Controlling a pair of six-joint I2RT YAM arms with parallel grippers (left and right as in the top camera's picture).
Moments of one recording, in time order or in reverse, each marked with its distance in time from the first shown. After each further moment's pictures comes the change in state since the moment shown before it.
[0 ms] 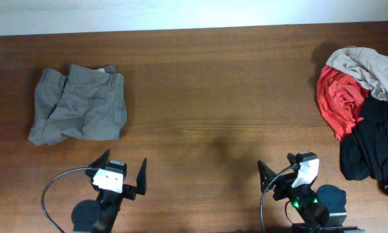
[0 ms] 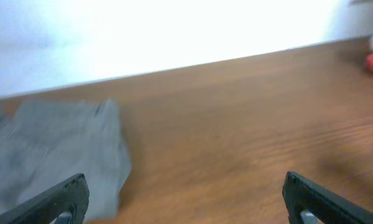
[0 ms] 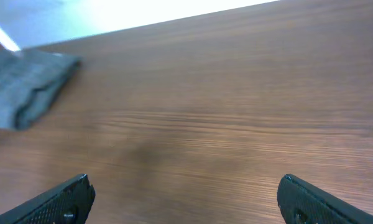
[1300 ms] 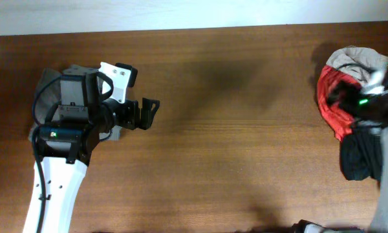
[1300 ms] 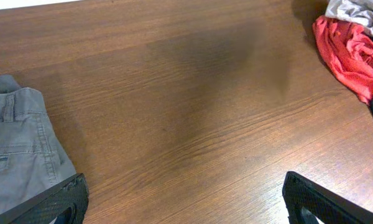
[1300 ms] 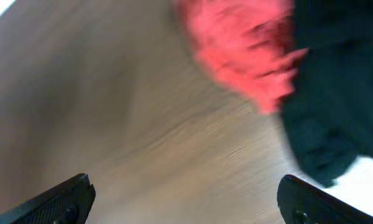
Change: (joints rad) left arm 0.000 1.245 1.130 -0.496 0.221 -0.013; right arm -0.412 1.407 1.309 -0.618 0.257 0.084
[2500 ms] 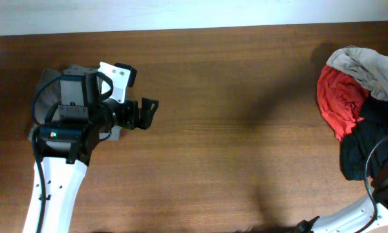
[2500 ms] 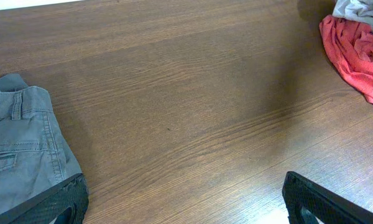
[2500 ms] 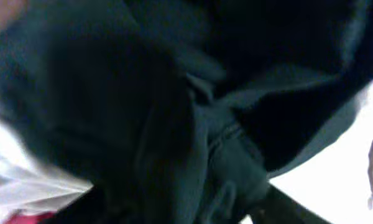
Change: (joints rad) left arm 0.000 0.000 0.000 -0.001 -0.020 0.000; right arm -0.436 0.581 0.040 0.613 -0.021 0.209
